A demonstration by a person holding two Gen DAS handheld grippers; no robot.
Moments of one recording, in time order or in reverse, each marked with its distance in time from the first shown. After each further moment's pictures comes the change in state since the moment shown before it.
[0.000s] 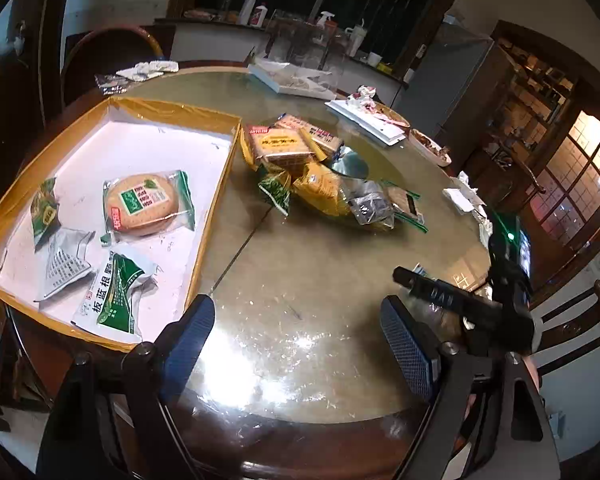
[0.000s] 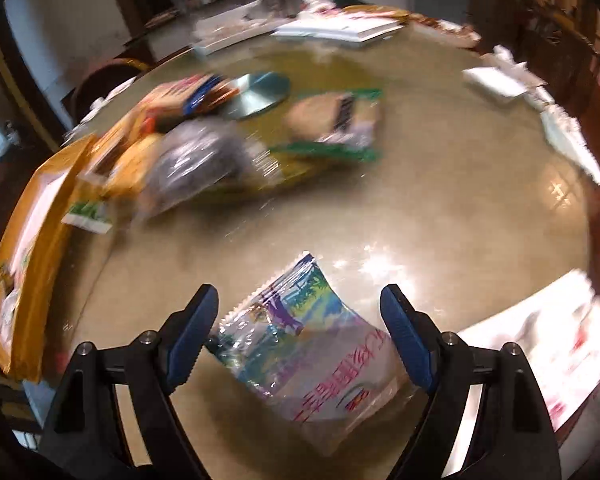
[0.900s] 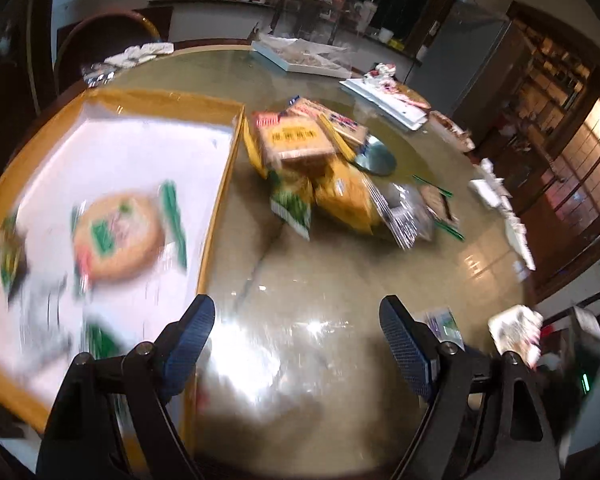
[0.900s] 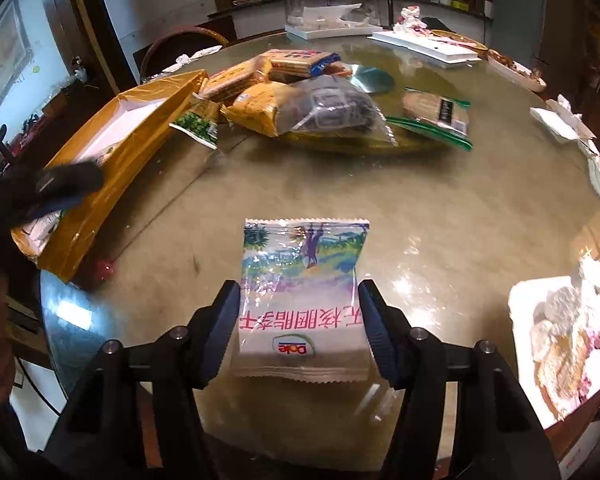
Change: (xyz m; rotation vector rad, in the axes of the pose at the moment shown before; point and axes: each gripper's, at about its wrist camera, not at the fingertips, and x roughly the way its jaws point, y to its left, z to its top) left arm 0.070 0.010 0.054 0.034 0.092 0.064; right arm -0.021 0.034 -0.045 -0.216 -0.009 0.126
